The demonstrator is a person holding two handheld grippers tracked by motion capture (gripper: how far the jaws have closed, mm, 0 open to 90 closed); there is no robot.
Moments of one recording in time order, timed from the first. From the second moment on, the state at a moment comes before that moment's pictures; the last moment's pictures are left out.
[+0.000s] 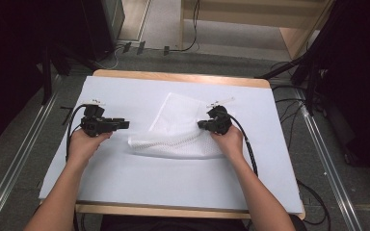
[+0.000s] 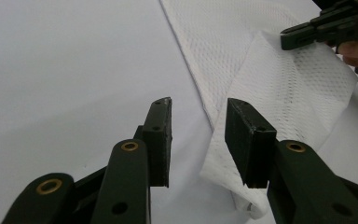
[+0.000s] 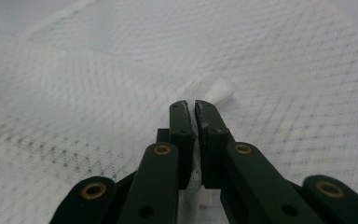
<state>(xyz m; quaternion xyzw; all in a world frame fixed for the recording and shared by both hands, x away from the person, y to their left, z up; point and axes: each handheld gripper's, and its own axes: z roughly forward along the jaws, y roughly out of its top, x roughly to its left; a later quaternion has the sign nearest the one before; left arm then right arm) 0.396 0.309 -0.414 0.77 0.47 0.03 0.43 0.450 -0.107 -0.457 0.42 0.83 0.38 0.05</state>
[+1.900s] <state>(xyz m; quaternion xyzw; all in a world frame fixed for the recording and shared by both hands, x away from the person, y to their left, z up) 0.409 0.271 -0.413 0.80 0.43 0.02 0.42 0.329 -0.172 -0.423 0.40 0.82 0.40 0.07</state>
